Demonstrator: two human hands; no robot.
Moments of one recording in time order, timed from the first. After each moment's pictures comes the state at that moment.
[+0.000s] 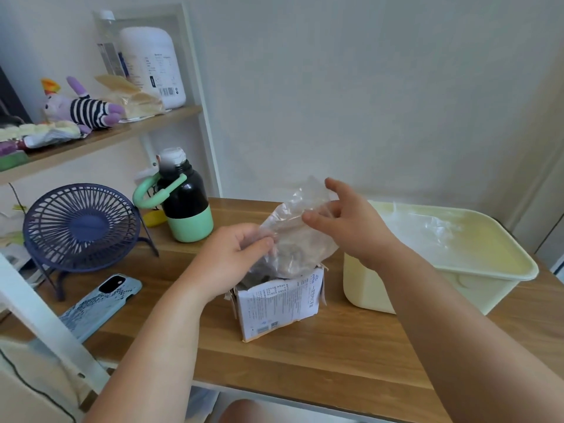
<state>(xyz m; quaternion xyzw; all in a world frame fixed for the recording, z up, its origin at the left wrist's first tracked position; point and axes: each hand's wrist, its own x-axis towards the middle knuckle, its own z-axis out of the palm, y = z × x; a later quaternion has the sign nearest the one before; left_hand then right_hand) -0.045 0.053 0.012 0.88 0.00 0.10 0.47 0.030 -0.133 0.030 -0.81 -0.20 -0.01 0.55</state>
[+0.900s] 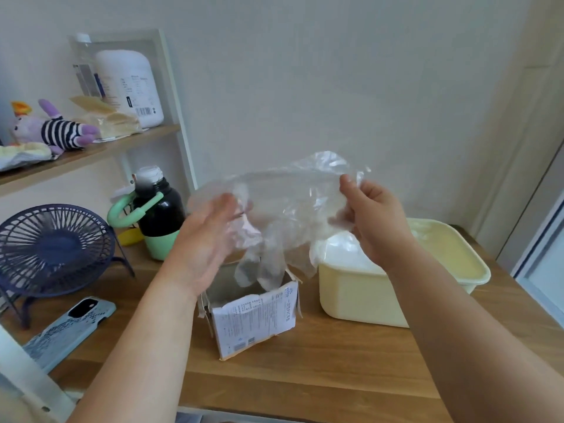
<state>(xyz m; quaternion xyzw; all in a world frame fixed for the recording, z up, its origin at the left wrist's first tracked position) -0.027 0.037 0.042 0.59 -0.02 0.10 0.80 0.032 -0.176 0.055 -0.66 -0.10 -0.06 0.75</state>
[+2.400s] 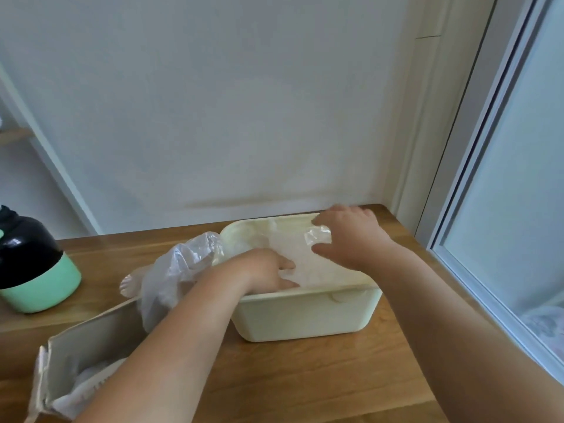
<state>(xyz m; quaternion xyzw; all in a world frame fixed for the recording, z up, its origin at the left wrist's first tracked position) 0.094 -0.131 -0.002 0.96 -0.16 -0.21 0.10 0.078 -0.300 0.027 -0.99 -0.09 -0.06 0.08</state>
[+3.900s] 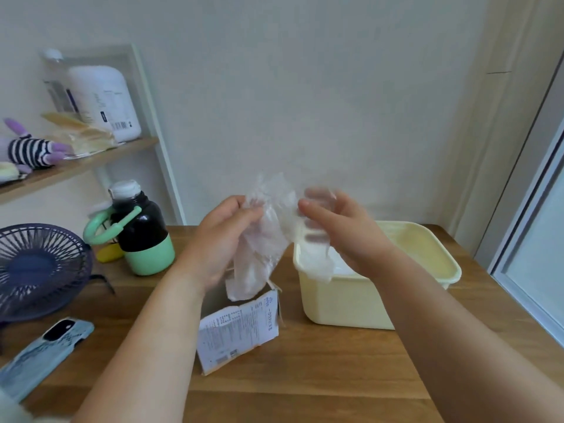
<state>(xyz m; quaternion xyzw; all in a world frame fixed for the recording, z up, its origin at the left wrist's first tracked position) -0.010 -0.010 0.058 0.69 -0.04 0.10 0.72 0.021 -0.188 0.060 -0.70 -0.16 0.03 0.70</state>
